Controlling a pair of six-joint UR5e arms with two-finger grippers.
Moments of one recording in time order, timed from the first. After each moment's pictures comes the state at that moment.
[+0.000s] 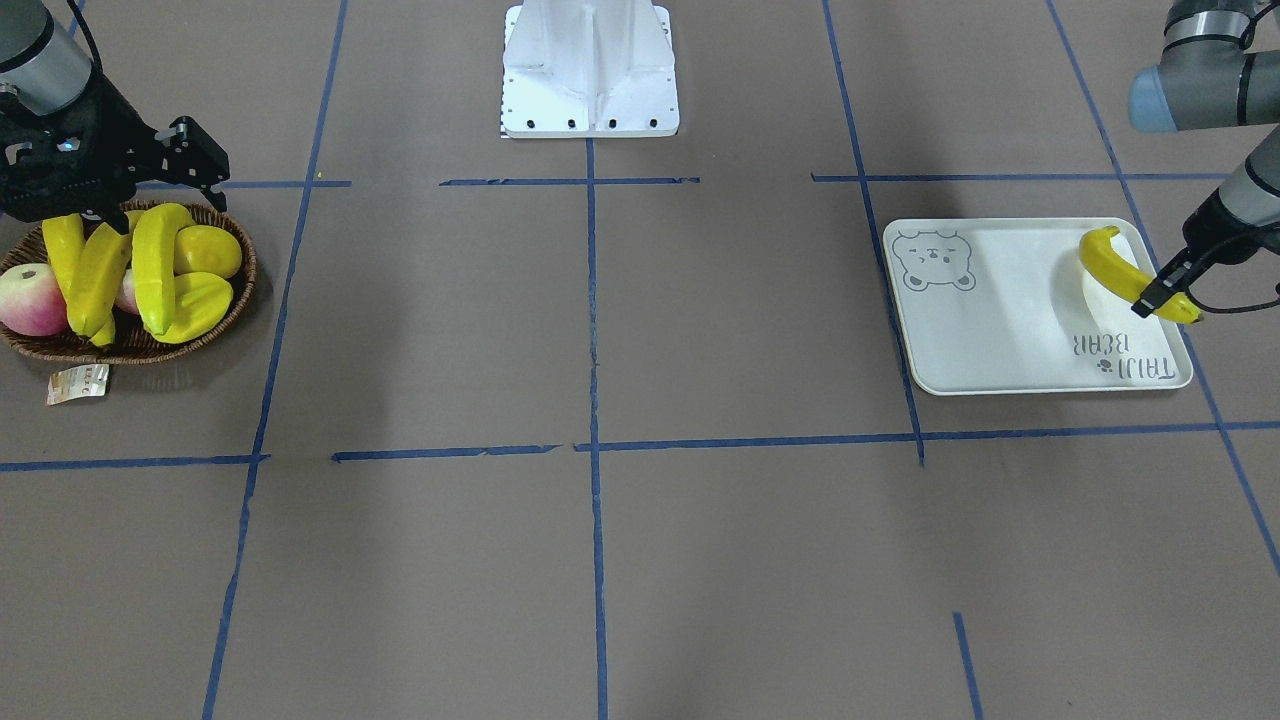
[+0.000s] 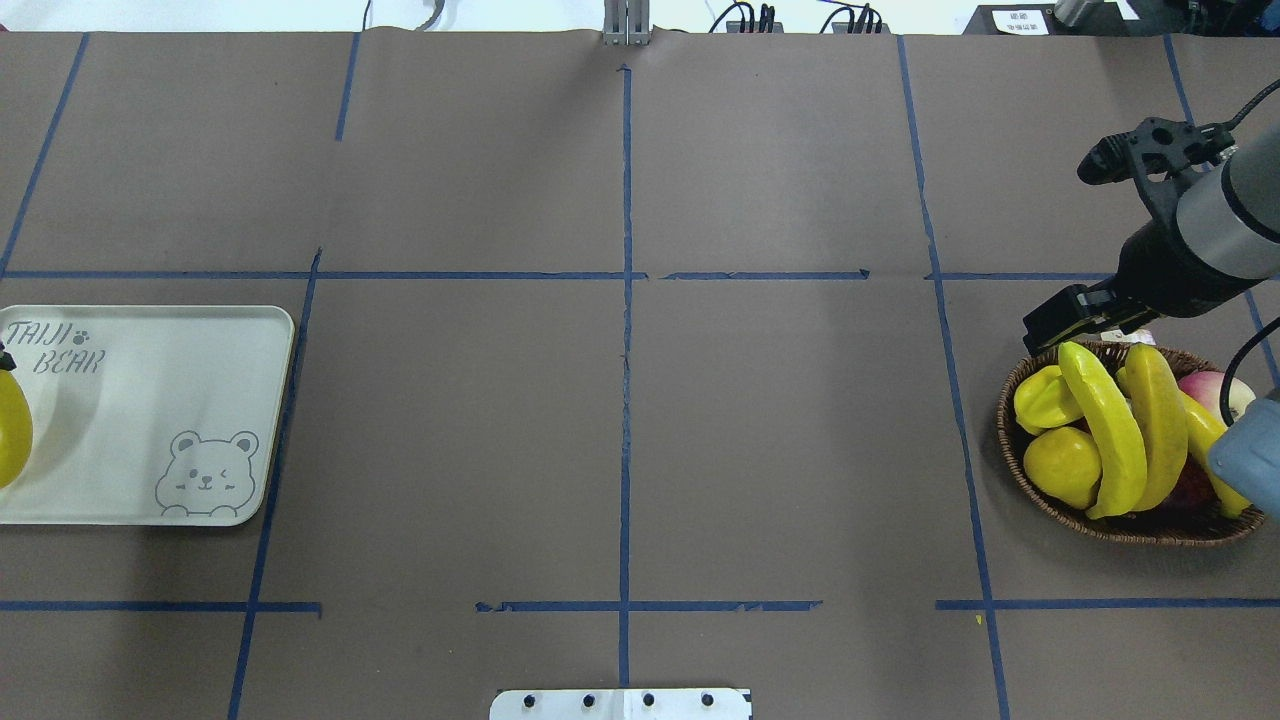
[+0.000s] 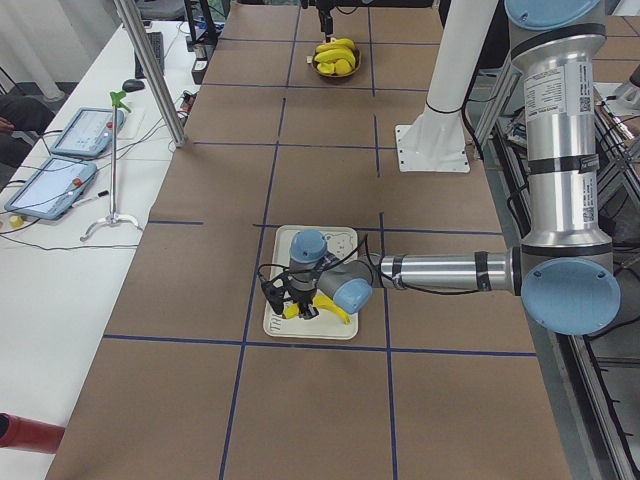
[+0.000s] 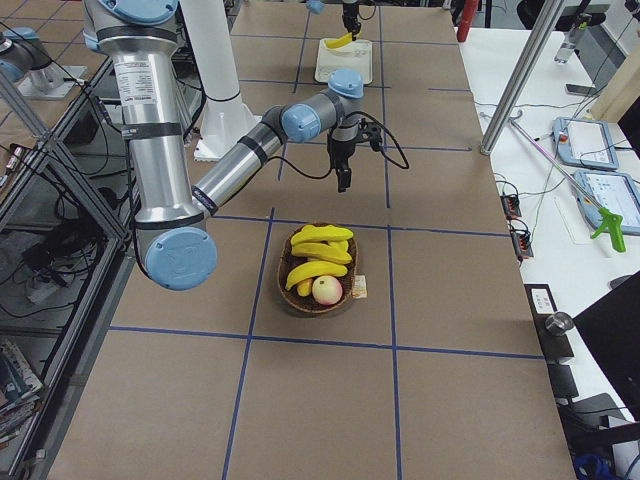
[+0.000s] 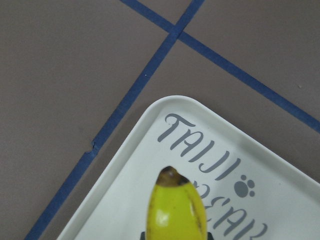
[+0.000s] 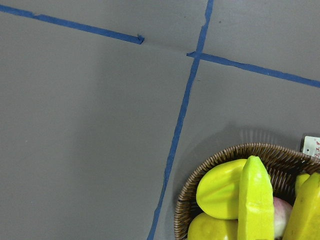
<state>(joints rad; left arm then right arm) -1.10 -1.43 -1.53 -2.29 -2.16 -1.29 0.95 -1.44 2.19 -1.80 2.19 0.54</state>
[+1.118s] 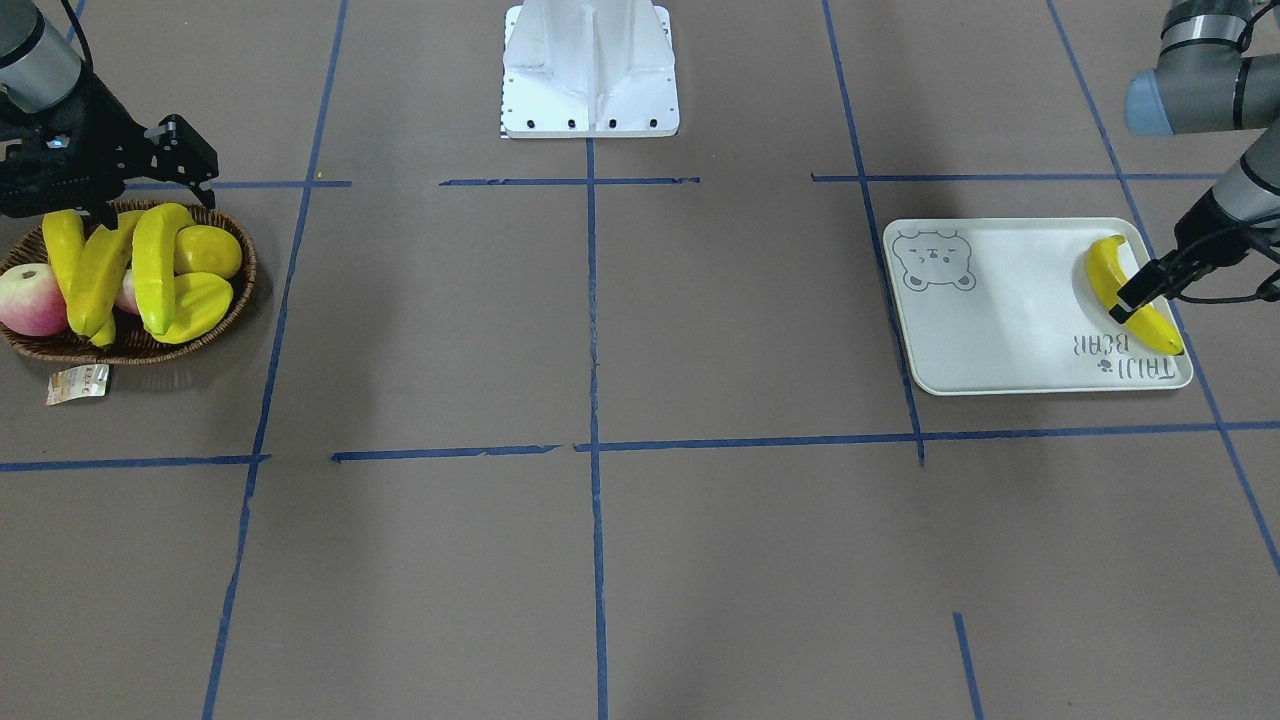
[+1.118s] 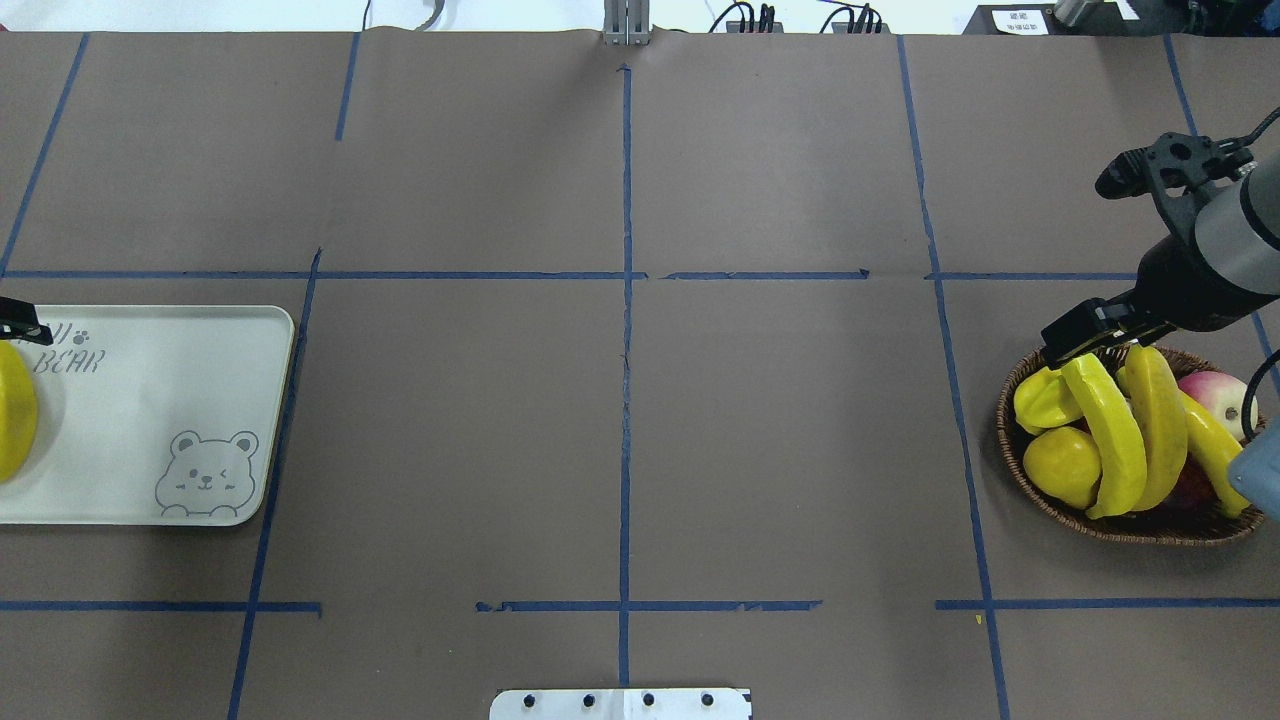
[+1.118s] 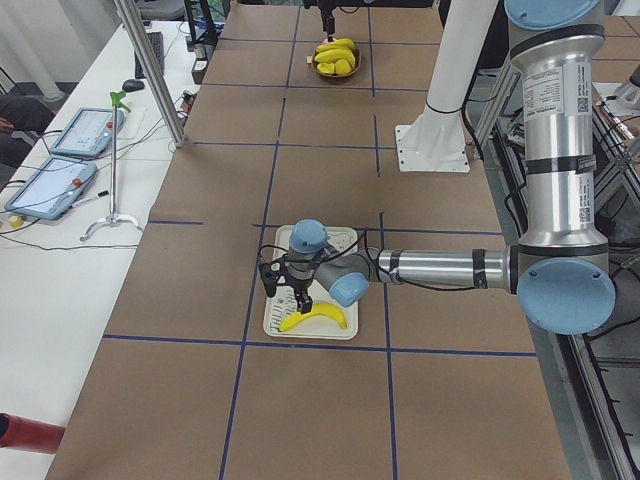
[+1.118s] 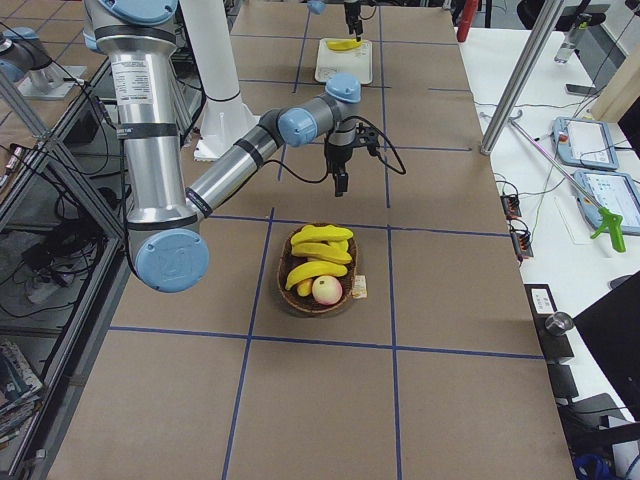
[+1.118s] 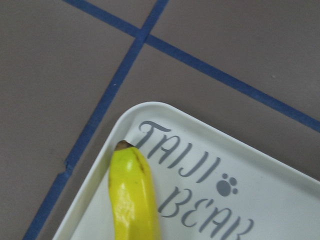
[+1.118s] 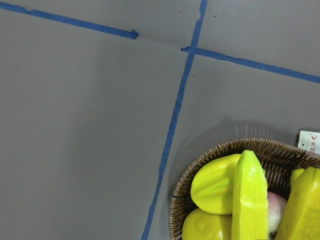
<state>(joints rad) -1.09 -1.44 -1.61 -2.32 -2.17 -1.13 0.95 -1.50 2.20 -1.78 2.18 0.54</state>
